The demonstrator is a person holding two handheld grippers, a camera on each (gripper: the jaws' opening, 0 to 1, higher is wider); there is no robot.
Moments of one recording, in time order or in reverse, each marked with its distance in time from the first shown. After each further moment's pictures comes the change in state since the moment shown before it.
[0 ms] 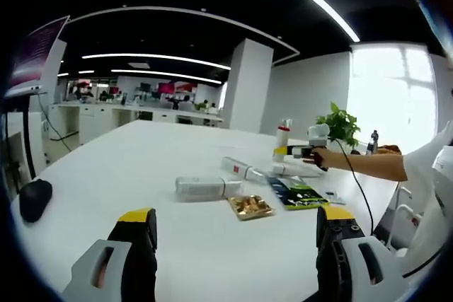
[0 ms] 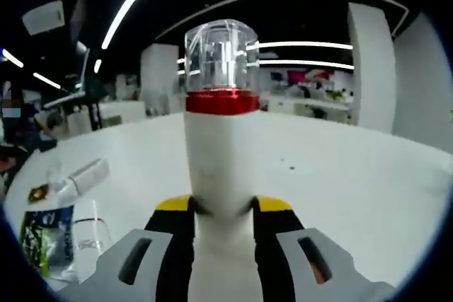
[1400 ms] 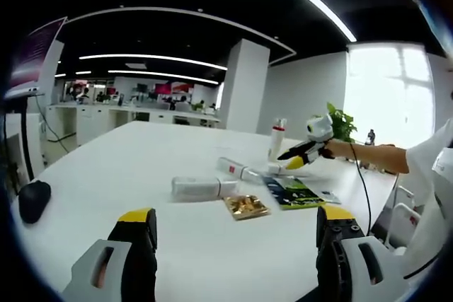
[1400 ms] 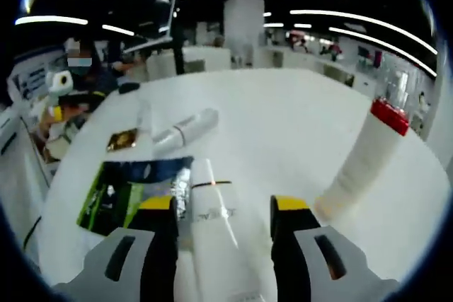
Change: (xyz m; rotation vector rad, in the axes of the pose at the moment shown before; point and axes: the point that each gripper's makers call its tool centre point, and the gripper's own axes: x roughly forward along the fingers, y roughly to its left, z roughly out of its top) left arm -0.004 -0.001 0.001 0.006 -0.004 -0.008; right arm -0.044 0.125 -0.030 -0.243 0.342 0.508
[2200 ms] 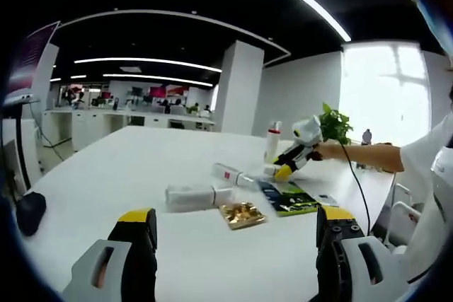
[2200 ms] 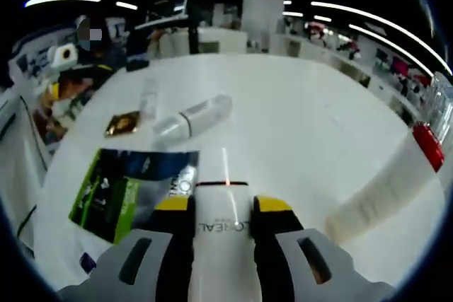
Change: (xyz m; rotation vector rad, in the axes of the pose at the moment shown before) left arm 0.014 -0.012 0.014 0.044 -0.011 -0.044; right arm 0.008 0.005 0.009 -0.054 0.019 0.031
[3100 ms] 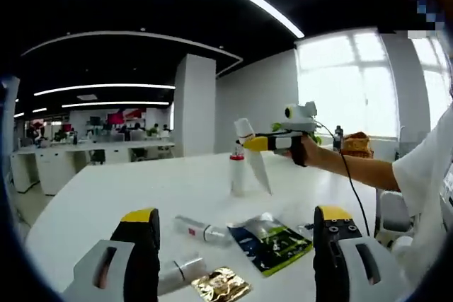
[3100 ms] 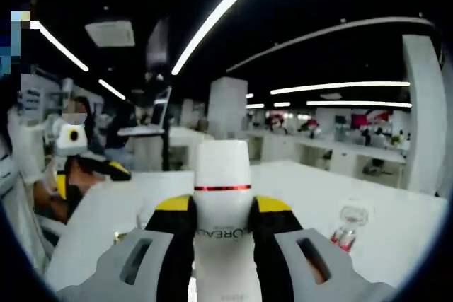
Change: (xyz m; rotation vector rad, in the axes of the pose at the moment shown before) left arm 0.087 -0.058 0.078 0.176 -0.068 -0.229; right arm -0.106 -0.004 0.146 0.012 -0.642 -0.290
